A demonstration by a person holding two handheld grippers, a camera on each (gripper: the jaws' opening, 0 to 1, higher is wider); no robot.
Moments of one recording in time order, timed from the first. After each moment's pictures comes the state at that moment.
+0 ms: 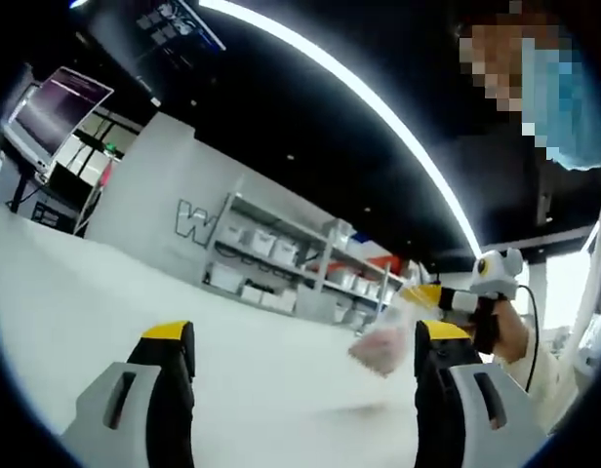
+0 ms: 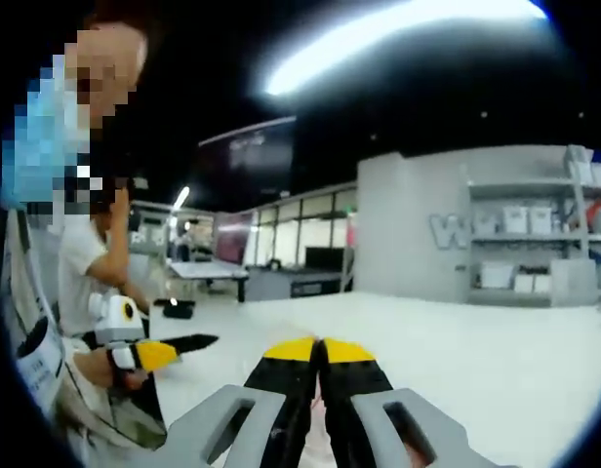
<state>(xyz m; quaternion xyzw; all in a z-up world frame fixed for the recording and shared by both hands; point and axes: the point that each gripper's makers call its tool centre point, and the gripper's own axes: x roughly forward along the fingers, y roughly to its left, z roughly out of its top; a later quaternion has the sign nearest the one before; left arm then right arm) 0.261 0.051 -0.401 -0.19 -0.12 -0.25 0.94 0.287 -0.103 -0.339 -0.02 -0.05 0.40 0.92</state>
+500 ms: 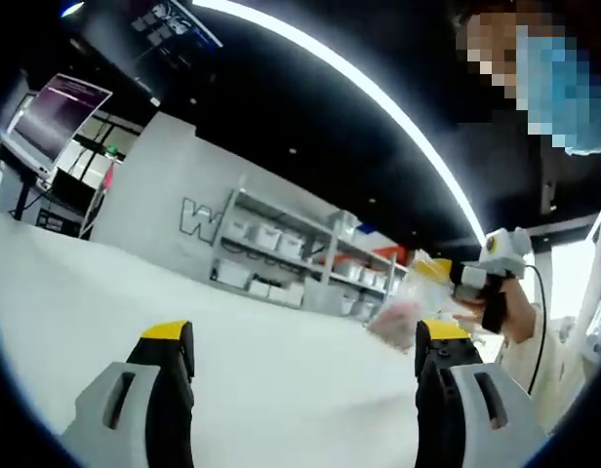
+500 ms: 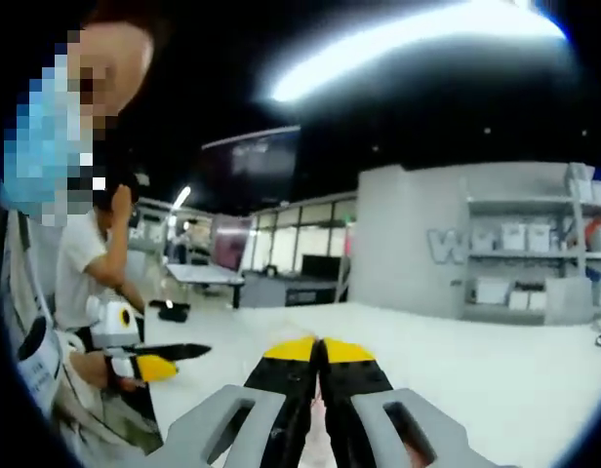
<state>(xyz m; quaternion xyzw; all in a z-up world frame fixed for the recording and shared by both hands) 0.263 0.053 -0.409 -0.17 -0.11 -0.24 0.95 0.287 -0.109 -0.320 -0.03 -0.07 0.39 0.92</state>
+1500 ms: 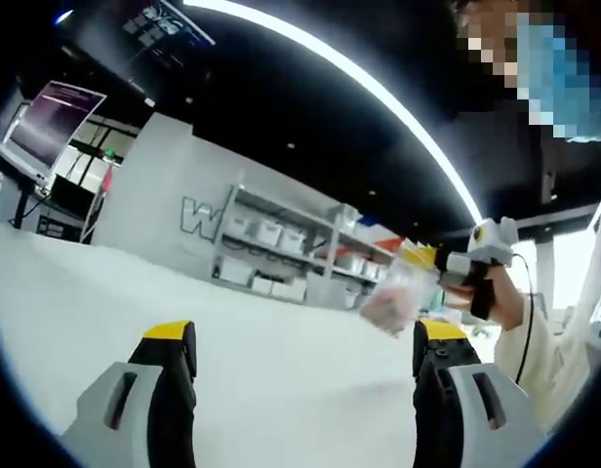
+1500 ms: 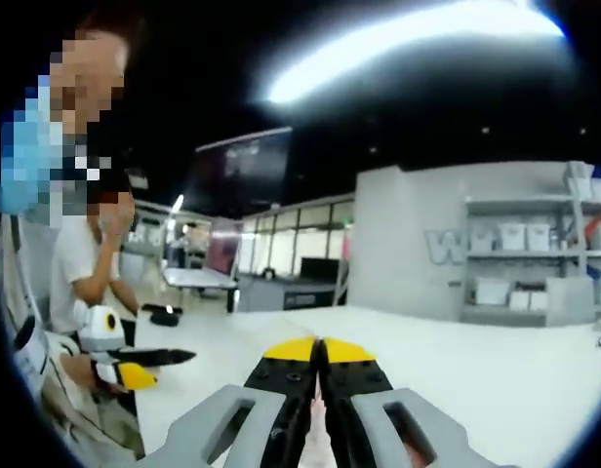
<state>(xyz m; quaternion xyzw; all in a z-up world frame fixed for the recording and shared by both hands) 0.266 0.050 -0.412 -0.16 -0.11 -0.24 0.95 0.322 -0.118 -0.313 -0.02 -0.07 0.39 0.92</state>
